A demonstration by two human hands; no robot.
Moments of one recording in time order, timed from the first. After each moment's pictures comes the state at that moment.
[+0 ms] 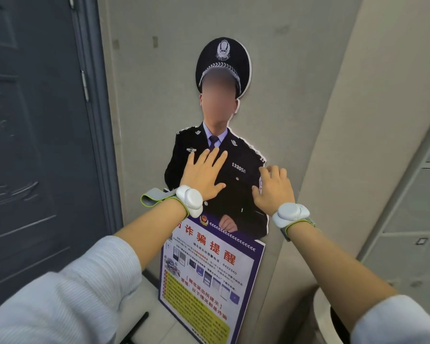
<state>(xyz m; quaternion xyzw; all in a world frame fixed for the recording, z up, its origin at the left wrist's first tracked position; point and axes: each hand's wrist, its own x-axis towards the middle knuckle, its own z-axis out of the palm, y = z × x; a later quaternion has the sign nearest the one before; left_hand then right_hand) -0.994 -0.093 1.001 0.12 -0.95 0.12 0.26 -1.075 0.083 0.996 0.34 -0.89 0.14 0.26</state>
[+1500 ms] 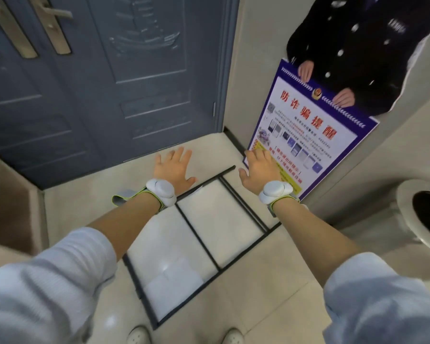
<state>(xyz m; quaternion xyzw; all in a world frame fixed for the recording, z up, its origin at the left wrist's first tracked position) -0.462 -0.050 0.763 0.43 -0.90 -0.03 -0.04 -0.649 0.073 0.780 0.54 -0.83 0.10 -0.01</state>
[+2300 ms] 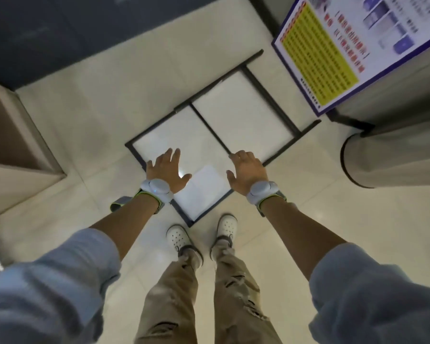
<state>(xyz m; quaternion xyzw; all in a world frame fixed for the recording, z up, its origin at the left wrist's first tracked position) -0.264 -0.066 0.494 0.45 -0.82 -0.23 -0.27 -0.437 0.057 0.510 0.52 -0.82 -0.01 -0.26</state>
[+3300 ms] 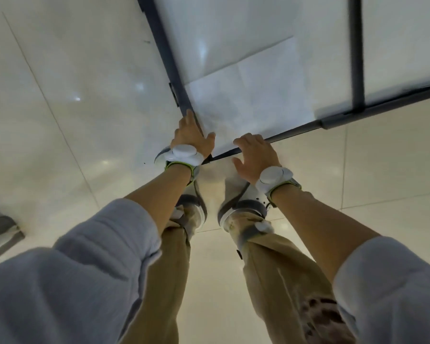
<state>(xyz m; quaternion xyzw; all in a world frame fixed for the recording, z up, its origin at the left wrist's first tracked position) -0.192 0.049 -0.020 0.70 -0.53 -0.45 -0.18 -0.340 0.118 -0.007 0.61 -0.65 -0.11 -0.43</state>
